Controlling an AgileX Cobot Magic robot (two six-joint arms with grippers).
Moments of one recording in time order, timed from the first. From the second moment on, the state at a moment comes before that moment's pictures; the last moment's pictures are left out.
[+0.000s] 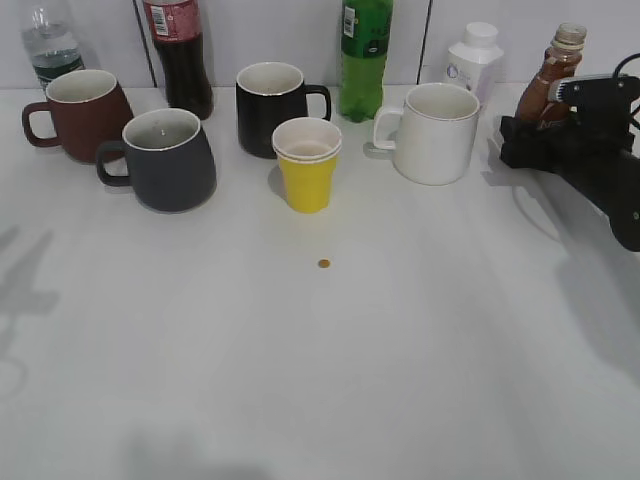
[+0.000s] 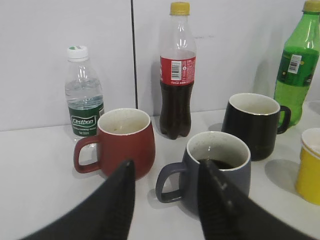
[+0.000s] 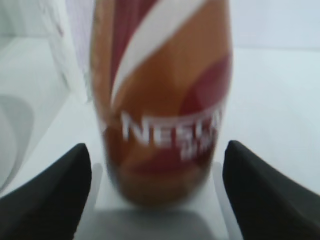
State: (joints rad) left arm -0.22 0.94 -0.29 -0.02 -0.47 0.02; right arm 0.04 2.22 -1.00 -0.13 -0.98 0.03
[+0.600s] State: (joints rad) left arm -0.22 0.94 -0.29 -0.02 -0.43 0.02; right arm 0.04 1.99 -0.78 -0.10 -0.91 0.02
